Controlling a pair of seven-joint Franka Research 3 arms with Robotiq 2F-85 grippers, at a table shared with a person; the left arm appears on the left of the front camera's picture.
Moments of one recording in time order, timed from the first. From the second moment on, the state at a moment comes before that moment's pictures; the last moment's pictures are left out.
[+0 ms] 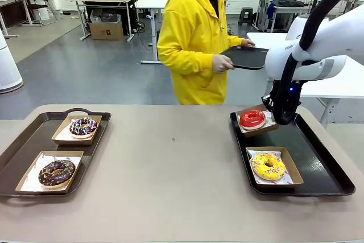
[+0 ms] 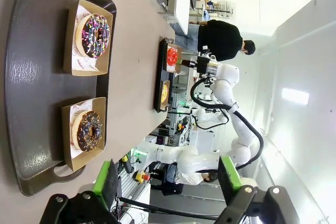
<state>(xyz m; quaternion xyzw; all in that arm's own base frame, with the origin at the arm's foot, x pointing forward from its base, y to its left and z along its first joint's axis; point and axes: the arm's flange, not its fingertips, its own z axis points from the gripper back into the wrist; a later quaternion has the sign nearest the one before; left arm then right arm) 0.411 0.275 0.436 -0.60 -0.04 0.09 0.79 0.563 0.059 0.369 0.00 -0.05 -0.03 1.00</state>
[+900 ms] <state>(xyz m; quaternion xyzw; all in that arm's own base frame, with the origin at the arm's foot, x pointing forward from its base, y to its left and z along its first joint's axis) 0.411 0.275 0.436 -0.60 -0.04 0.09 0.79 0.576 0.062 0.347 0.00 -0.04 -0.02 1.00</state>
